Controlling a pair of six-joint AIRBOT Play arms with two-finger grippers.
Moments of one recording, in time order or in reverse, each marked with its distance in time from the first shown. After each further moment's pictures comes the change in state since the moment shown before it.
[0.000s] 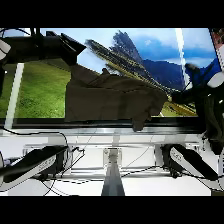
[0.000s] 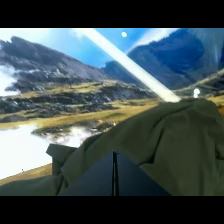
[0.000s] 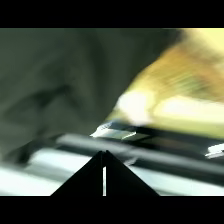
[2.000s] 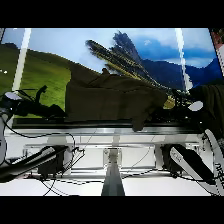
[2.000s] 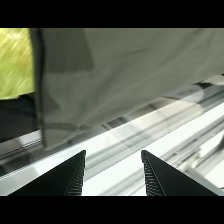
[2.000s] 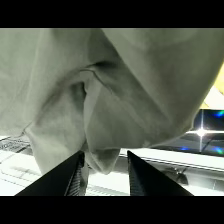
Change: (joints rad) left arm 0.652 -0.135 -0.758 0.148 -0.386 -0.074; right arm -0.011 0.062 -0.410 0.321 -0.288 0.050
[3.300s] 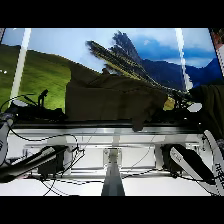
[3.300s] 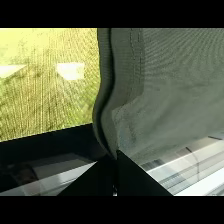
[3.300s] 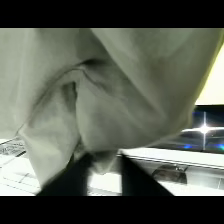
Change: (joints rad) left arm -0.005 -0.001 -0.130 -0.010 0.280 0.049; right arm 0.000 0.000 -0.029 0.000 -0.028 0.023
